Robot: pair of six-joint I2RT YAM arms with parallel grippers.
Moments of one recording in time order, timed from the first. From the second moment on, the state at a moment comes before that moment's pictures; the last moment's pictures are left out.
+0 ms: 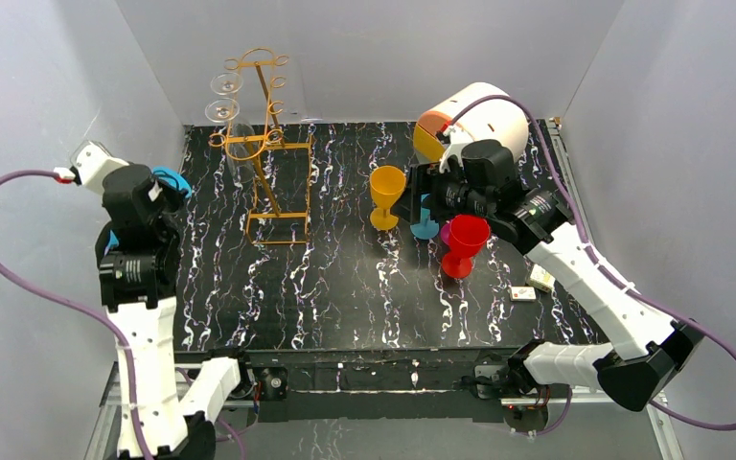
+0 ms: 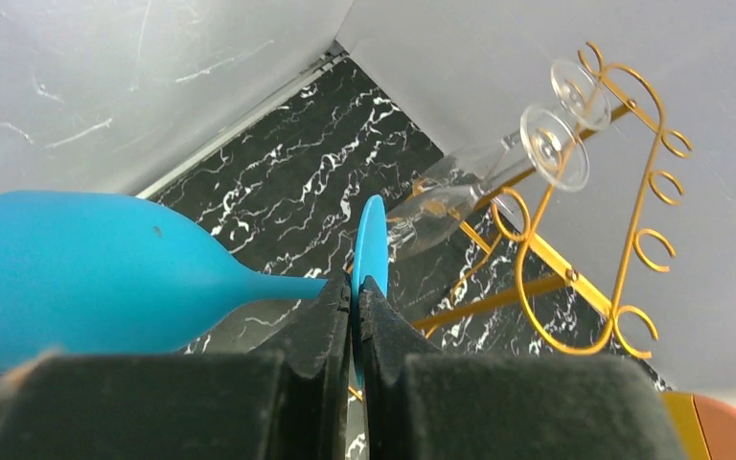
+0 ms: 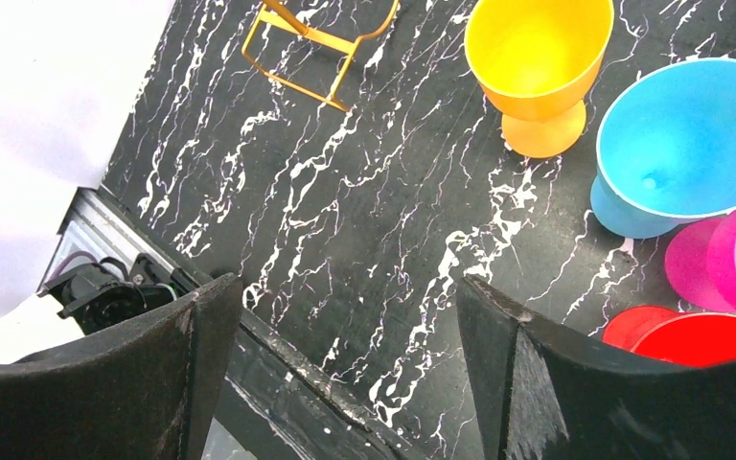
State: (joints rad) left arm 0.10 0.92 1.42 -0.79 -0.42 -0.58; right arm 0.68 1.22 1.36 -0.66 -0.17 0.43
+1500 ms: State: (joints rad) left arm -0.27 0.81 0.86 -0.34 0.88 -0.70; right arm 0.68 1.03 0.97 -0.22 -0.59 0.77
